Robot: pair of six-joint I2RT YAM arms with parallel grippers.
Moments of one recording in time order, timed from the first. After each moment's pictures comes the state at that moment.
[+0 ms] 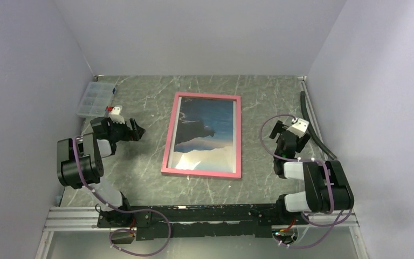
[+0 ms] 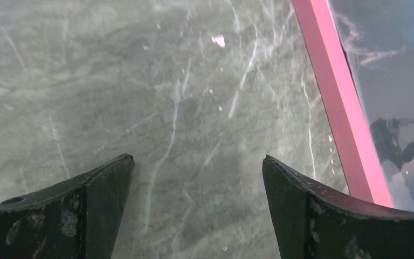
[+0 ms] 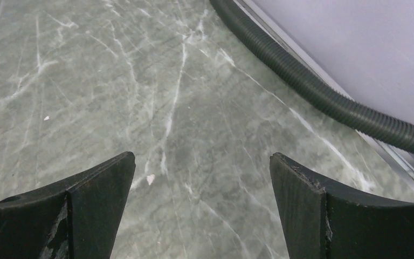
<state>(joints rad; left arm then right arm) 0.29 1.67 0.59 0.49 0.66 0.06 0.05 1.34 0.24 0.83 0.56 0.19</state>
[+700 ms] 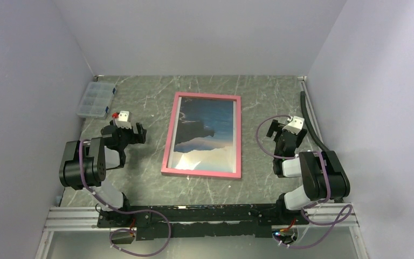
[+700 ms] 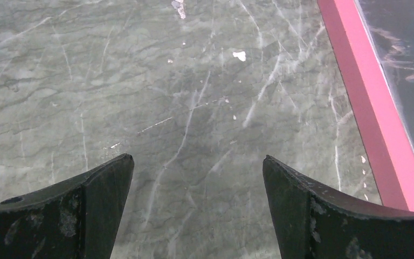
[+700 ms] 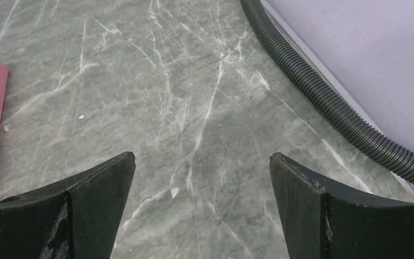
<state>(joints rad) 0.16 1.64 0.38 0.91 0.36 0.03 0.04 1.49 0.23 1.09 0.41 0.09</state>
